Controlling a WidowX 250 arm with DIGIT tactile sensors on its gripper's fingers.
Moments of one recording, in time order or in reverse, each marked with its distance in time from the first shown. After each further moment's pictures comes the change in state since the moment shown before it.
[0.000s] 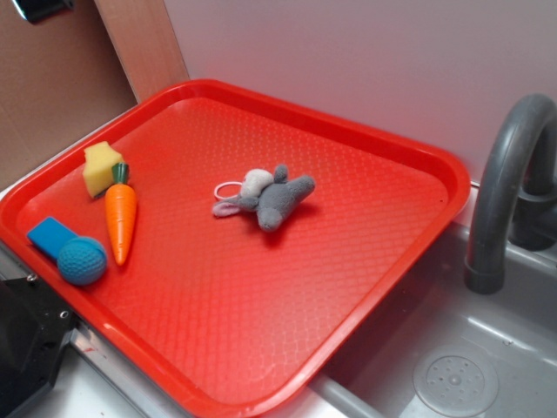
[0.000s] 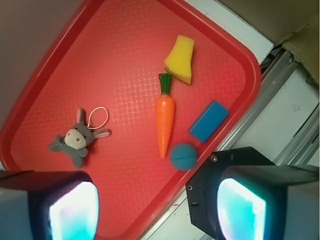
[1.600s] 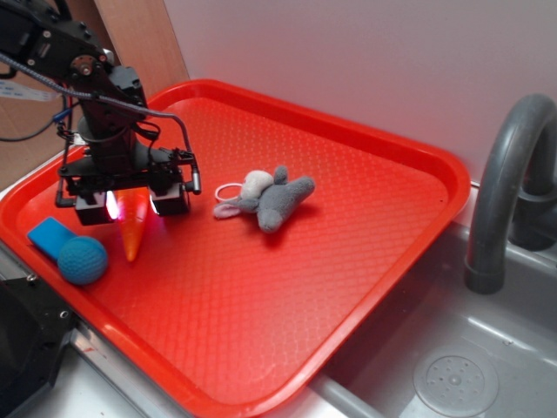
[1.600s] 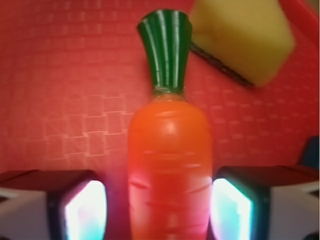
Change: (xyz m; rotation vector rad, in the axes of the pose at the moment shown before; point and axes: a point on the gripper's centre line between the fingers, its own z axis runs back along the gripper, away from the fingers) arm 0.021 -0.002 -0.204 0.248 -0.227 -0.051
